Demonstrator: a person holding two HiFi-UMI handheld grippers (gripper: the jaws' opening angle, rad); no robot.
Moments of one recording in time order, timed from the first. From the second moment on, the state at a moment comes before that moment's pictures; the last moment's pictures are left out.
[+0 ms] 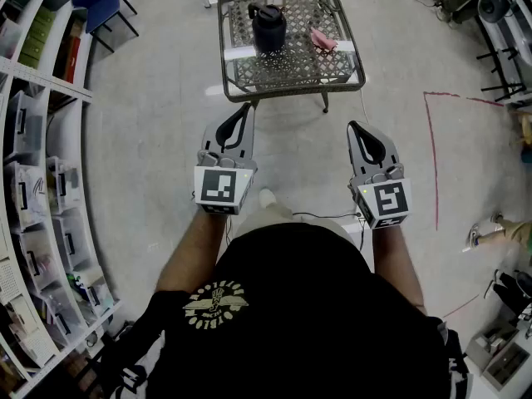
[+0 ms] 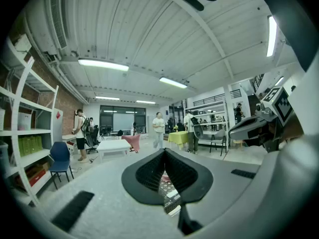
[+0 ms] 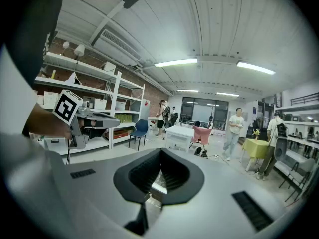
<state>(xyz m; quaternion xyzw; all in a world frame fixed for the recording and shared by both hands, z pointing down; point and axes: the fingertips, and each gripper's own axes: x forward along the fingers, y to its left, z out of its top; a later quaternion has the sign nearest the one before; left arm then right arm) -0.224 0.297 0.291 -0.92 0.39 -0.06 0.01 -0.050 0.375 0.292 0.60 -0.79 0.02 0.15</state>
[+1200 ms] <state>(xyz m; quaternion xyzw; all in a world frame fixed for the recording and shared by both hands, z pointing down) -0.180 0.184 0.324 -0.89 0.45 -0.09 -0.04 0.027 0.238 0.329 0.56 -0.82 0.07 0.11</state>
